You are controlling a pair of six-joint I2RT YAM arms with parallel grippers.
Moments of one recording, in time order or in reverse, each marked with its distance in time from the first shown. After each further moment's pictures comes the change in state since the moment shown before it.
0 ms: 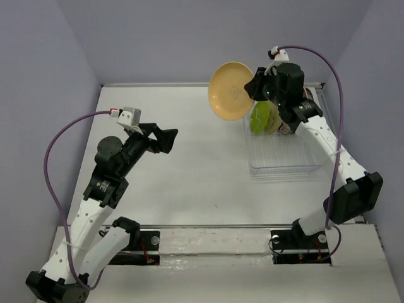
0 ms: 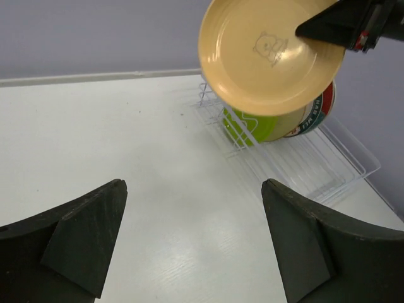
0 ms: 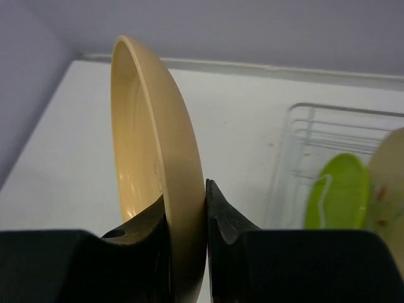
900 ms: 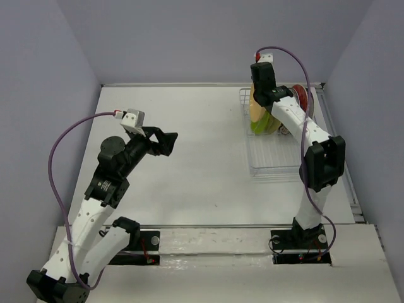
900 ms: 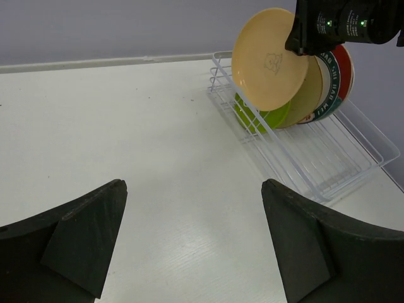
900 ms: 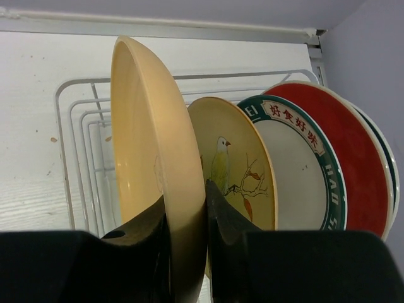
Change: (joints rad) left arm 0.000 -0.024 -0.023 -0.052 -0.013 0.045; right arm -0.006 0.404 0.273 -0.194 0.770 -0.294
